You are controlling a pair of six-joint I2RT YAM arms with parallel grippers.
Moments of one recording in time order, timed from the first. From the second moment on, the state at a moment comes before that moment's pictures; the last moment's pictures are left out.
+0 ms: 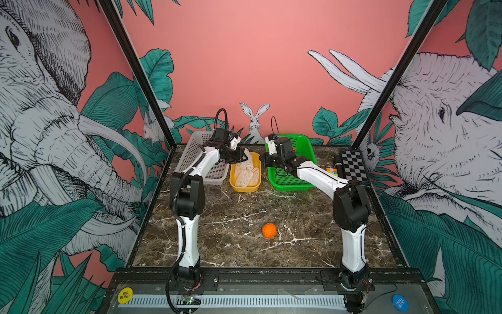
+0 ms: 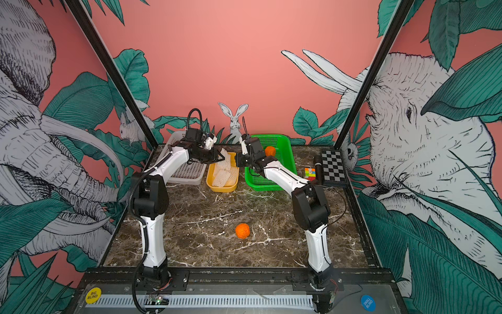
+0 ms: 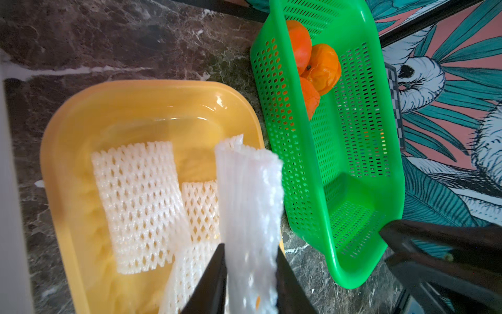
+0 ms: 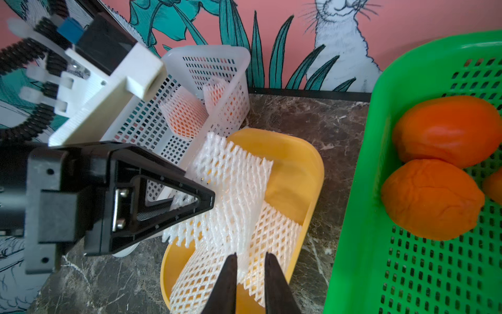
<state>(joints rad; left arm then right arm) -0.25 2.14 1.89 -0.68 0.58 -0.27 0.57 2.05 1.70 -0.20 -0.20 0.36</state>
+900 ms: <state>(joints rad) -0.25 2.19 1.81 -0.65 0.59 -0.30 0.63 2.29 1.84 -0.27 -0.19 0.37</state>
